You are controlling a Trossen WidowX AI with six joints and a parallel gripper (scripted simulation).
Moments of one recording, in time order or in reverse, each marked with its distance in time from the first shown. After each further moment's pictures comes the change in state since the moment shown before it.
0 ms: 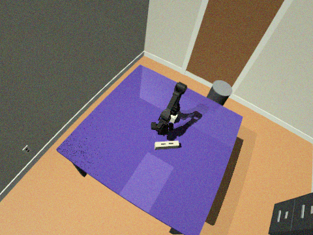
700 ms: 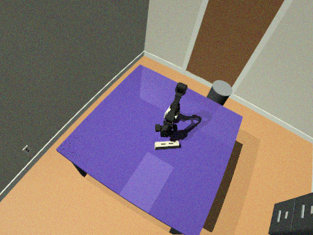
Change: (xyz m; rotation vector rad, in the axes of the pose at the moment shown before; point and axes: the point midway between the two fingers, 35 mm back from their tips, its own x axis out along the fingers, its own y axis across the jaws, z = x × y) arm 0.014 0.036 0.007 -0.052 -0.001 -0.002
